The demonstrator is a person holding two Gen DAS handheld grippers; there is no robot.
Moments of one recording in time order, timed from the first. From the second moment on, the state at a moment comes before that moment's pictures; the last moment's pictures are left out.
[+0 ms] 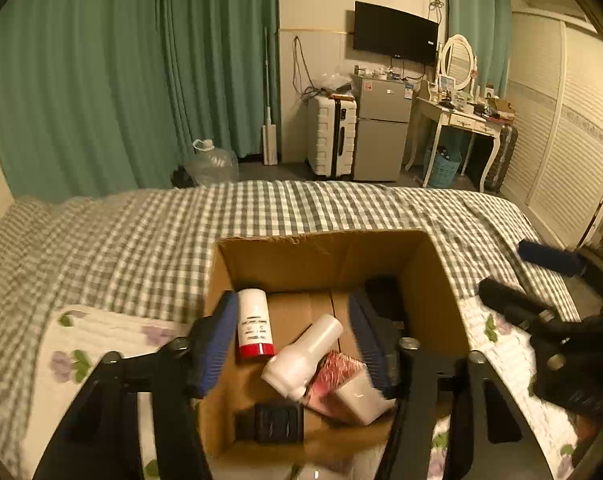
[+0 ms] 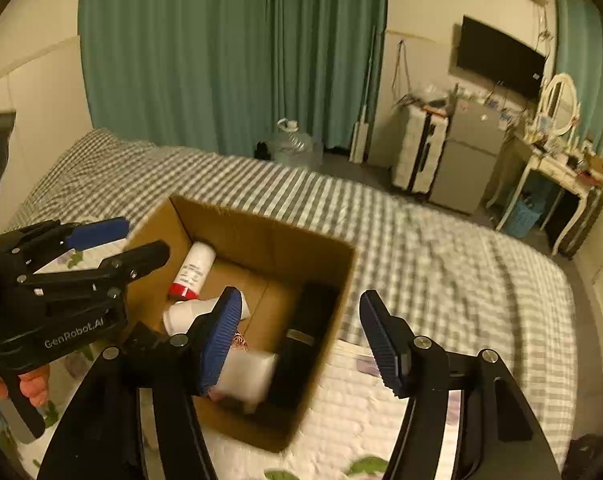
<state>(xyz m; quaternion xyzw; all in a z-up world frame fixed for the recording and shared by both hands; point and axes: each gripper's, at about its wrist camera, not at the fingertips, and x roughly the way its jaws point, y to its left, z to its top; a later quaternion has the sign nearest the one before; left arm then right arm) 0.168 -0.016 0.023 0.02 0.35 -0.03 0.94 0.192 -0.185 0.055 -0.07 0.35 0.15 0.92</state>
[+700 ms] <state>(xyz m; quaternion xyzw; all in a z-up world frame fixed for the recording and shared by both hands) 0.016 0.000 0.065 0.03 0.32 -0.02 0.95 0.031 -0.198 0.114 -0.05 0.32 0.13 0.94</state>
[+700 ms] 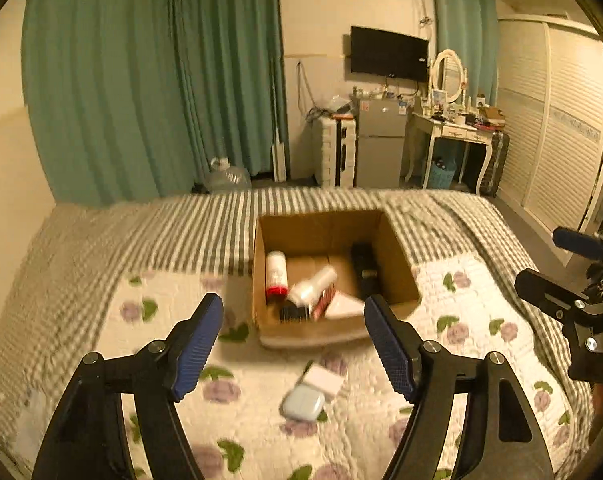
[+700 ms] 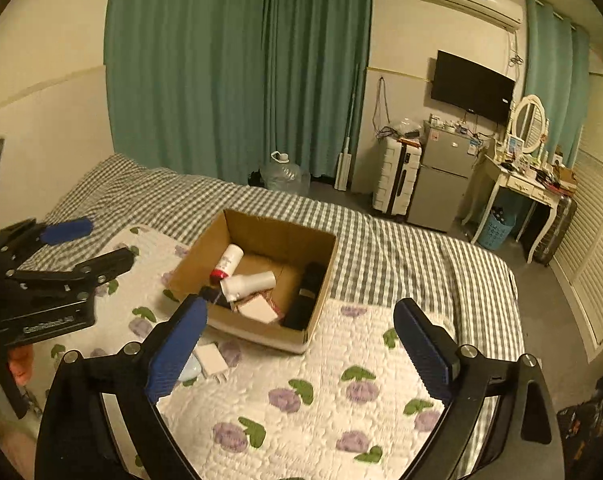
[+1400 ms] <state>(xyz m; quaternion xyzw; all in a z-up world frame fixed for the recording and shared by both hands) 0.057 0.001 -0.135 0.02 0.49 -0.02 0.87 0.079 -0.179 -0.067 -0.07 0.42 0.16 0.89</state>
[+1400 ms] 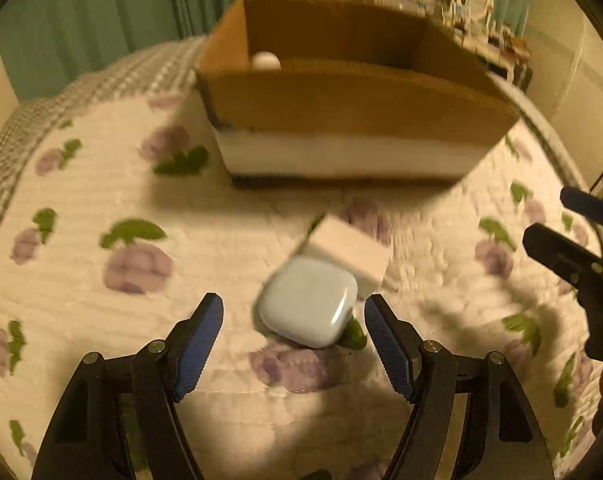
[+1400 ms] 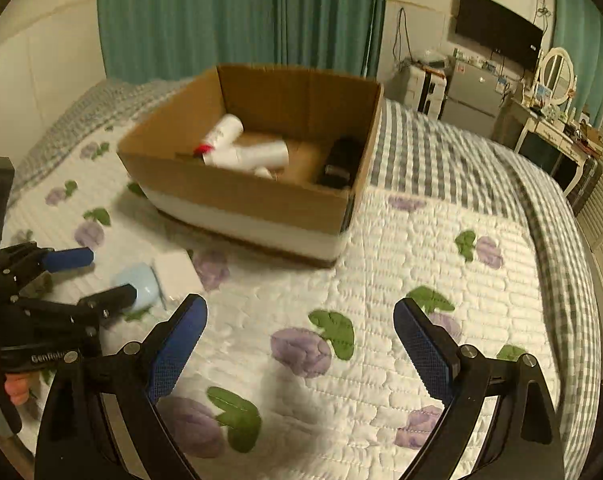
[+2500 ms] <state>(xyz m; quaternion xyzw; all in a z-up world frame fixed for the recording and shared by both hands) 0.065 0.064 -0.094 0.00 0.45 0.03 0.89 0.114 -0.073 -0.114 -0.07 0.48 0.26 0.83</state>
